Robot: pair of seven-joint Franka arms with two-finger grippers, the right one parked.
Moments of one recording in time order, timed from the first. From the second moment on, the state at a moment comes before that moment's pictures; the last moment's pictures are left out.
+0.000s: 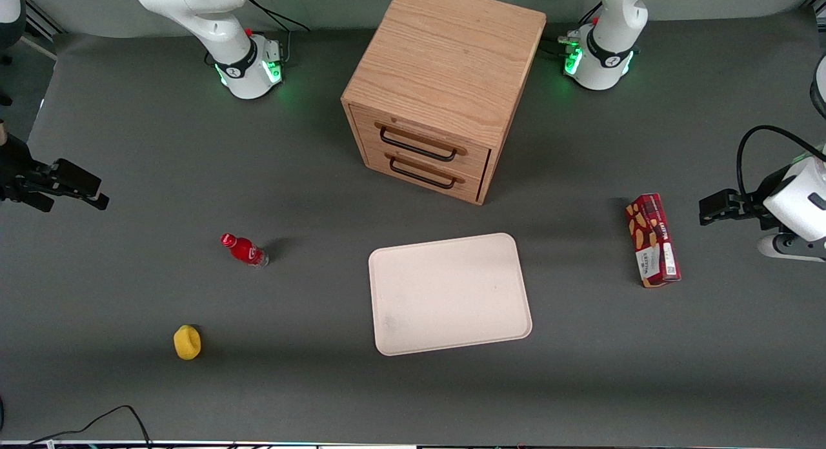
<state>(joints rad) -0.02 0.22 0.00 -1.44 0.03 1.63 0.08</state>
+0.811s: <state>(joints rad) -0.02 0.24 -0.01 -1.44 0.03 1.62 0.08</state>
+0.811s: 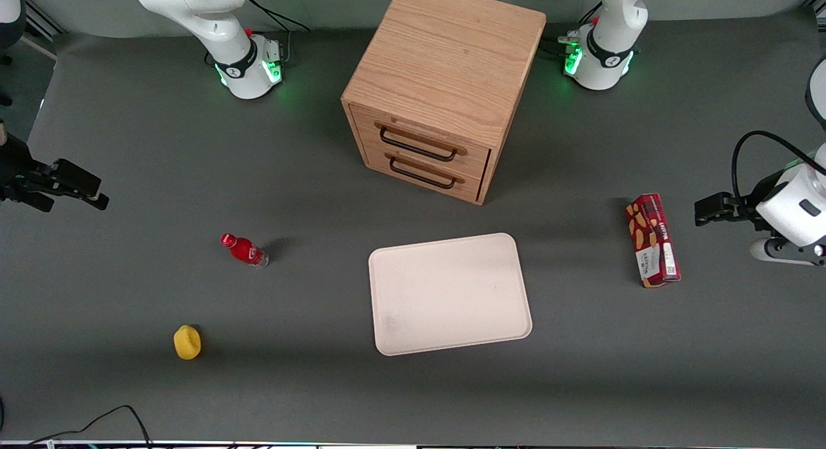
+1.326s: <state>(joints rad) -0.02 0.25 -0.01 -1.45 0.03 1.61 0.08</state>
